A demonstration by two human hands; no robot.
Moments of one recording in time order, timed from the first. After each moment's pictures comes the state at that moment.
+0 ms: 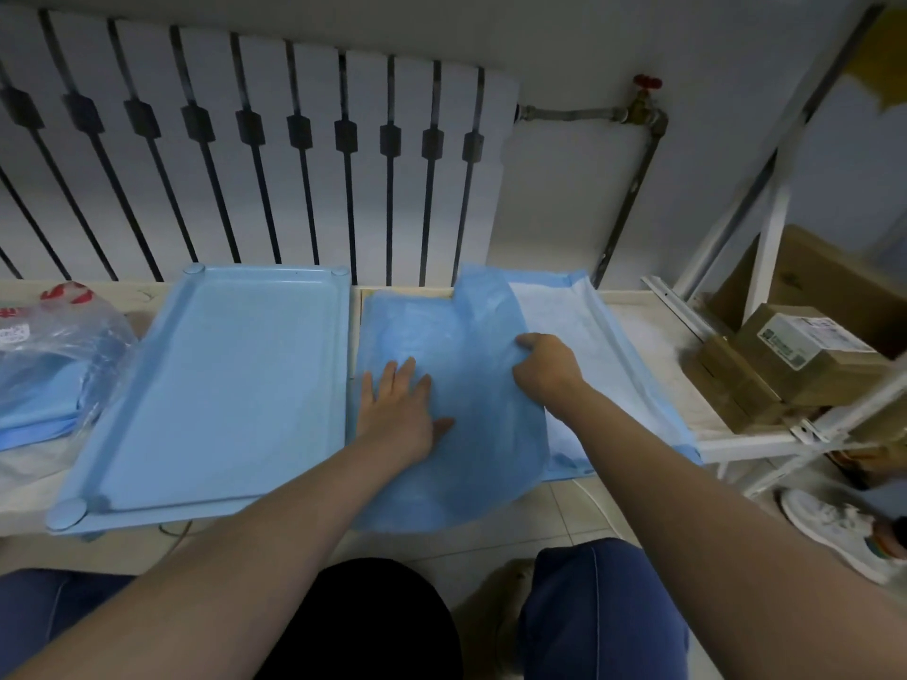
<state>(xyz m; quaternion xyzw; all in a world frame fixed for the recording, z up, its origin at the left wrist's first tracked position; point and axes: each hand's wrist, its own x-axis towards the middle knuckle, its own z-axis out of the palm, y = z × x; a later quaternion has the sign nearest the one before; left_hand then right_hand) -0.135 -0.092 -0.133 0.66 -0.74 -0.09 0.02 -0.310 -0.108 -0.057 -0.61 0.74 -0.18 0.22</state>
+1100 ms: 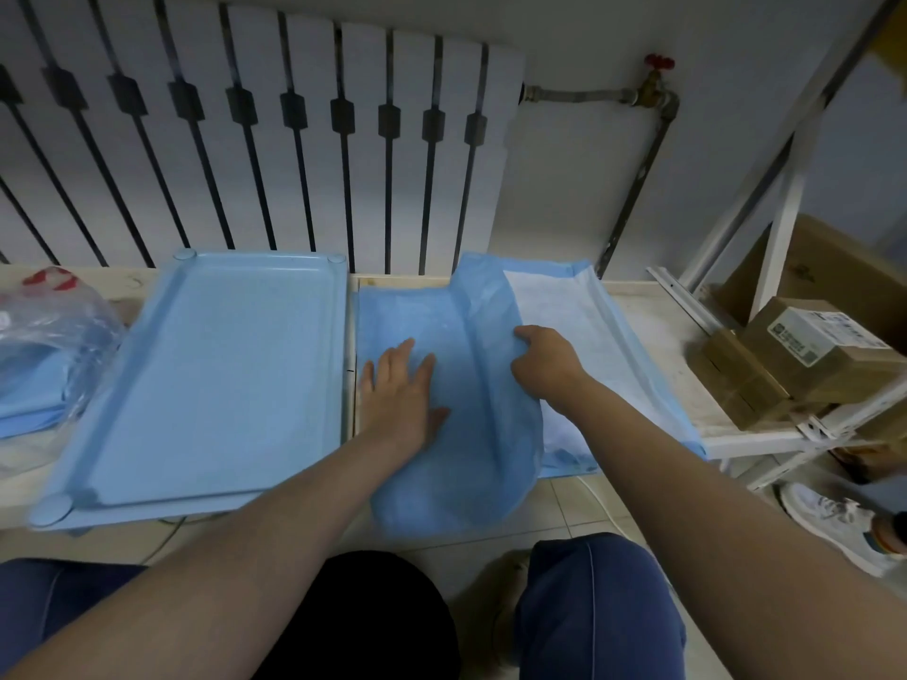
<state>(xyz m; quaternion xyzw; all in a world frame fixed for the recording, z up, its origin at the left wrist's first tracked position) -0.142 -0.104 -0.148 0.66 -0.75 -0.05 0.11 -0.312 -0.115 -0.058 -0.62 0.72 -0.16 0.25</state>
